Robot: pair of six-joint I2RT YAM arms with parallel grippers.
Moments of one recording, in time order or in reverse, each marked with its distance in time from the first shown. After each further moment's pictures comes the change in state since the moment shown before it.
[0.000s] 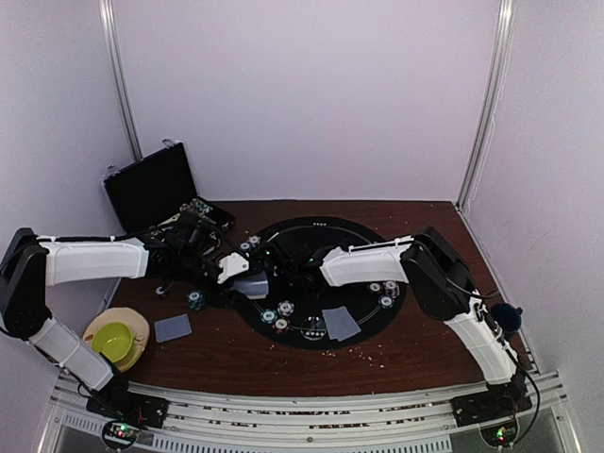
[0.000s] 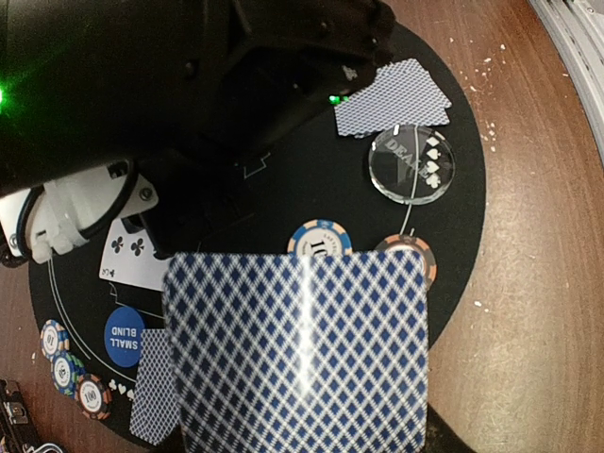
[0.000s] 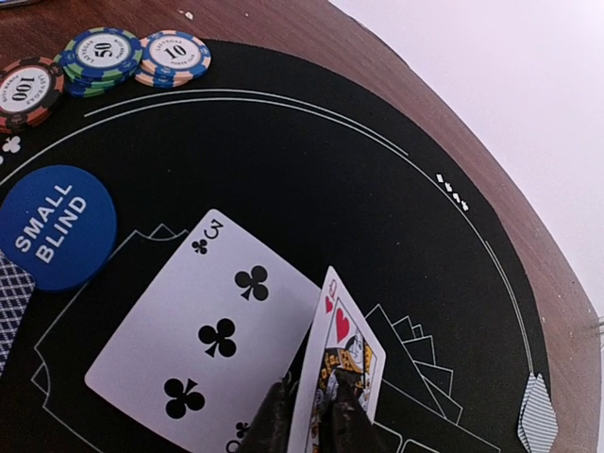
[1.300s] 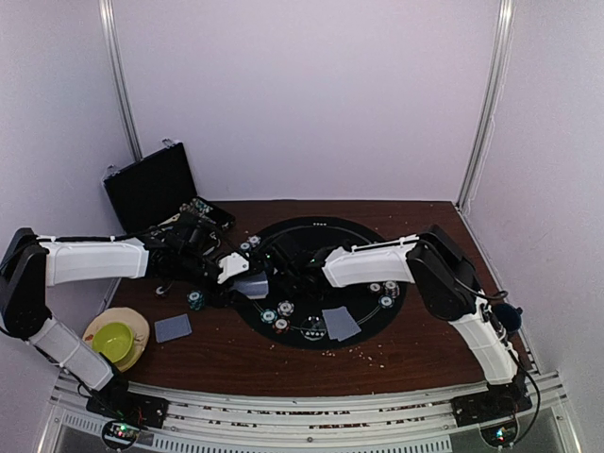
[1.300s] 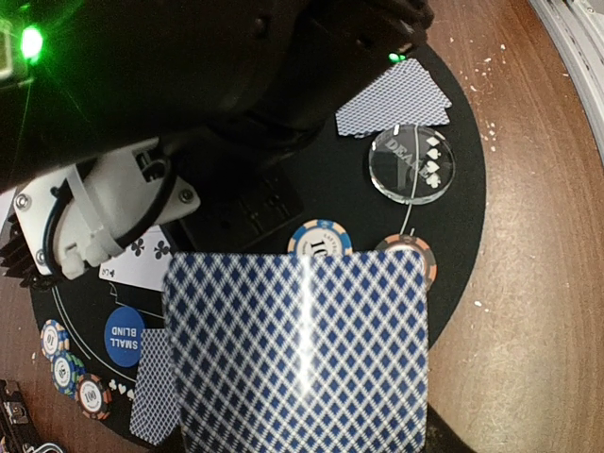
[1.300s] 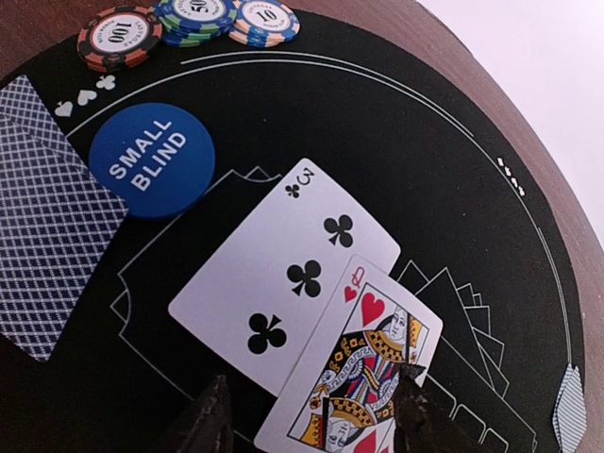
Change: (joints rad) left arm 0.000 0.000 0.000 0.000 0.000 0.000; right arm 0.020 -0.050 -0.051 -0.066 -0.140 0.037
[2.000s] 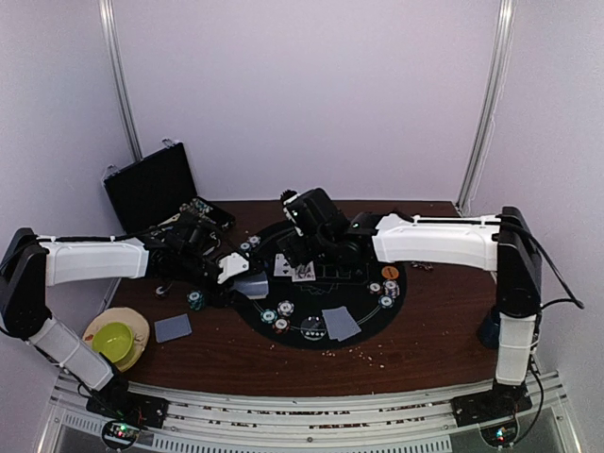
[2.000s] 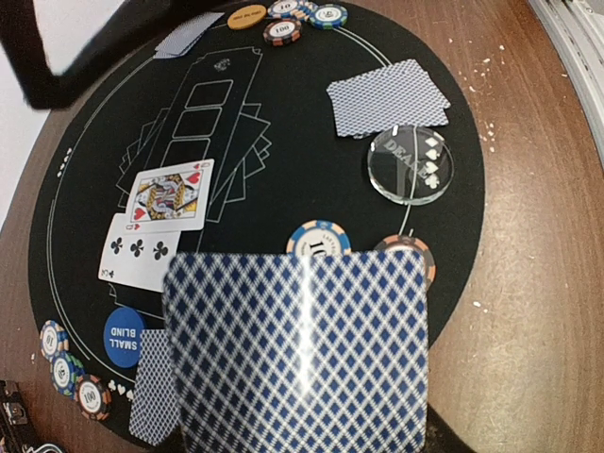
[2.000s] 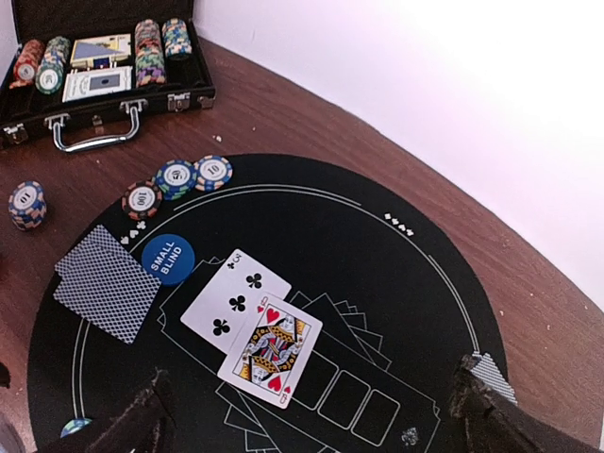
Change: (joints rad) left arm 0.000 0.000 0.000 0.000 0.002 0.000; right arm 0.010 -0.394 -0.172 -0.041 0.000 0.074
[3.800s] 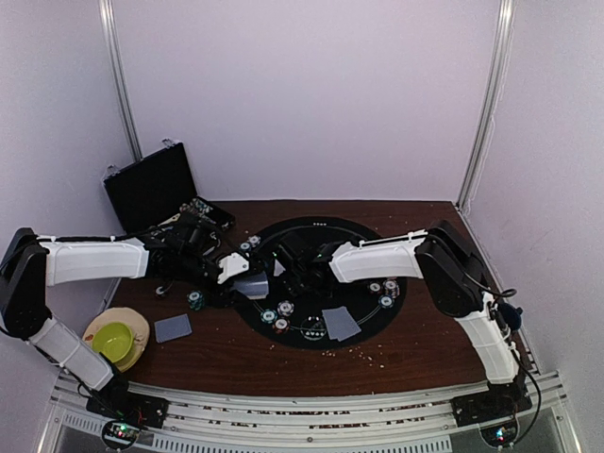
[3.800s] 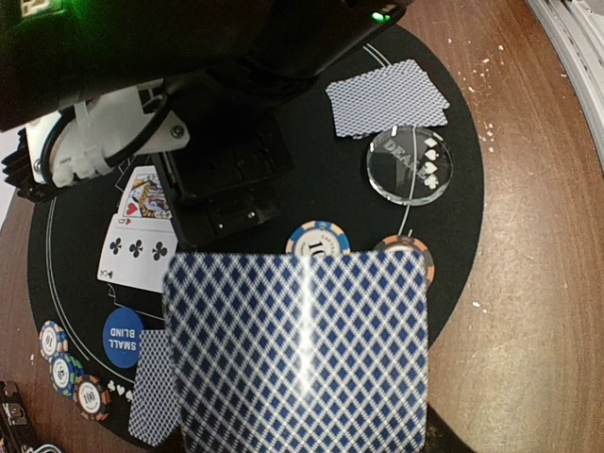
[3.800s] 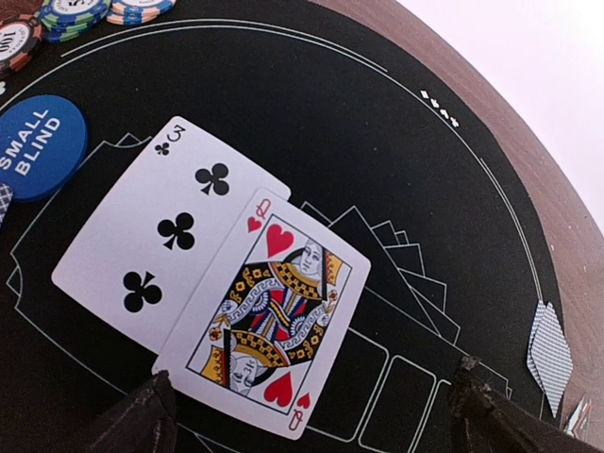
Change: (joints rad) left arm 0.000 0.001 0.000 0.000 0.003 0.000; right arm -0.039 0.343 0.123 -0.052 0.103 0.069
